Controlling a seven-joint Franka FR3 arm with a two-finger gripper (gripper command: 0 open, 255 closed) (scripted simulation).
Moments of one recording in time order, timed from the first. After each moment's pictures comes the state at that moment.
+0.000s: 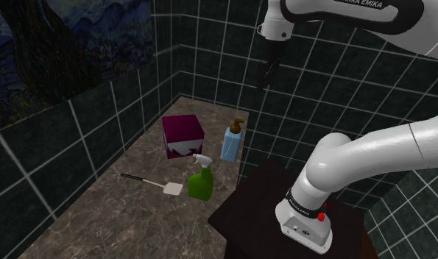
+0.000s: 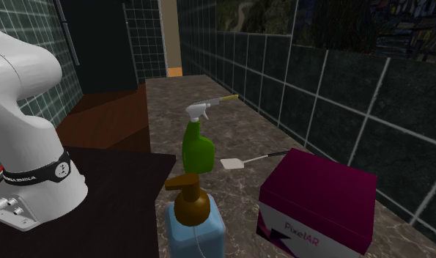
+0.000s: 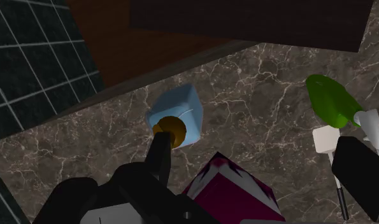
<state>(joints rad) 0.01 -0.75 -0.05 -2.26 -0.08 1.46 -0.12</state>
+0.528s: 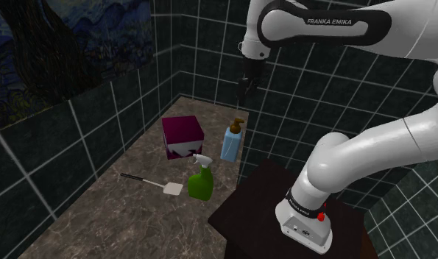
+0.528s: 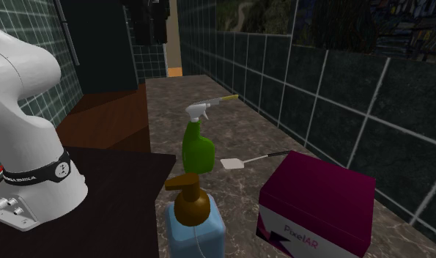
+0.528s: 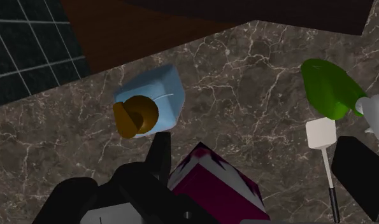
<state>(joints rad) 0.05 -0.67 -0.01 -2.37 -0.05 1.66 -0.10</state>
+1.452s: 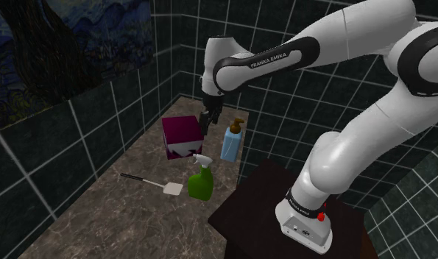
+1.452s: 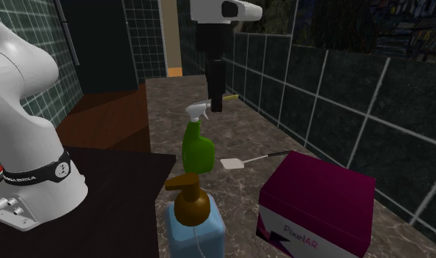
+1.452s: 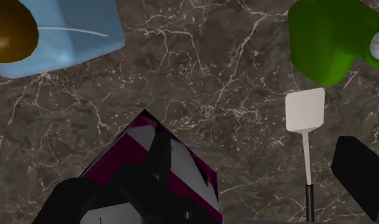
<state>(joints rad) 0.13 -0.34 0.09 -2.46 0.01 2.11 -0.04</state>
